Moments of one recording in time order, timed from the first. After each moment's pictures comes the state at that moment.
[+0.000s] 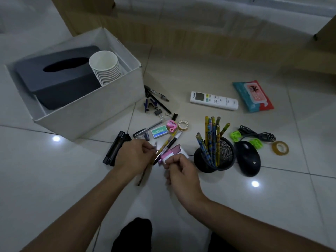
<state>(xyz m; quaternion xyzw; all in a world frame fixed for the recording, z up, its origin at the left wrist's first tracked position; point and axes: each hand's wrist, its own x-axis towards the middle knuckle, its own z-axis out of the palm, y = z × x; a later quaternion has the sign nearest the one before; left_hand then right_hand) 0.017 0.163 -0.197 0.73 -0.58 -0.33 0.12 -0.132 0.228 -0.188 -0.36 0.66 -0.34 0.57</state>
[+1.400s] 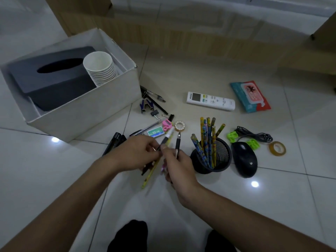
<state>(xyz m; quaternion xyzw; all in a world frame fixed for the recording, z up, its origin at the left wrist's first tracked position) 0.008 0.148 -0.139 0.59 -0.63 -0.51 0.03 -0.132 0.203 -0.169 -0.26 0.66 -0.34 0.62</state>
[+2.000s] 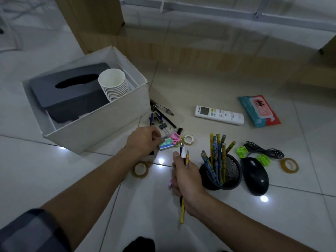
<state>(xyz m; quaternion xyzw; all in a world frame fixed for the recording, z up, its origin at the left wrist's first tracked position) 0.019 0.076 -0.204 0.69 -0.67 -0.28 0.06 -0.124 0.184 -0.175 -0.18 0.66 -0.35 0.64</state>
